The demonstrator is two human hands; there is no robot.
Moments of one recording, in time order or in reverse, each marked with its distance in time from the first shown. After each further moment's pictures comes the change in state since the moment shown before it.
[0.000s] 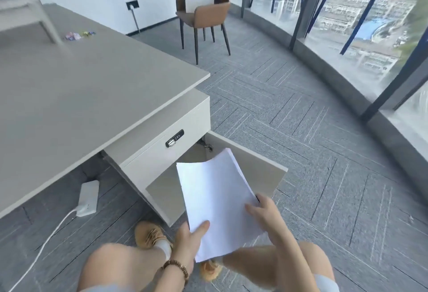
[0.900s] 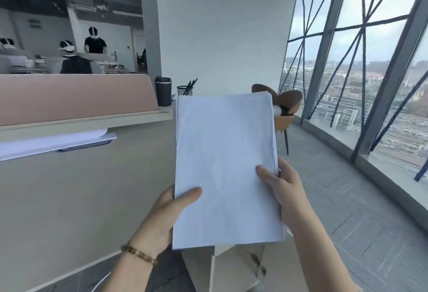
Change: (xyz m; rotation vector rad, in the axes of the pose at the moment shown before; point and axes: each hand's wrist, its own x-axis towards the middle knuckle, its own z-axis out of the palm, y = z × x) left_hand -0.214 0.235 -0.237 -0.347 -0.045 0.618; right_hand -0.200 -0.325 0.045 0.500 -0.291 -0.732
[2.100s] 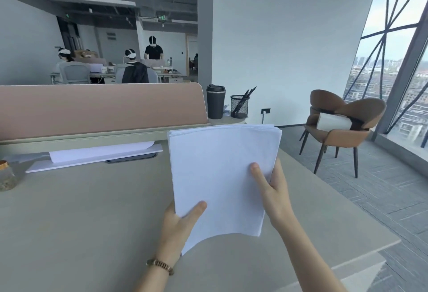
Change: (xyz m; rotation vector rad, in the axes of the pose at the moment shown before) left_hand 0.158 -0.021 -0.127 0.136 0.528 0.255; right_hand 0.184 0.073 0.172 -0.065 -0.188 -0.259
